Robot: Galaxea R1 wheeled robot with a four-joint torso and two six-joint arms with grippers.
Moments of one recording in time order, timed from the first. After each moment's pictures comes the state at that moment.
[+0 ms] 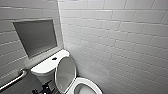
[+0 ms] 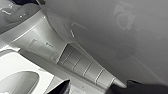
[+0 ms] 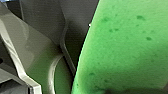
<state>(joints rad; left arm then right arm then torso) 0.76 2.15 -1.54 -0.59 -0.65 -1.23 -1.72 2.88 -2.41 0.06 0.16 0.07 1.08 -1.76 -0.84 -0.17</state>
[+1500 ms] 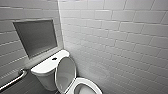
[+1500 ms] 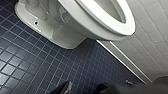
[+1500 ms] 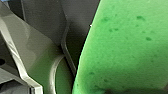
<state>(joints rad) 1.10 2.20 -1.60 1.15 -0.02 -1.27 -1.71 2.87 -2.39 0.05 0.14 0.07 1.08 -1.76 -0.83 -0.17</state>
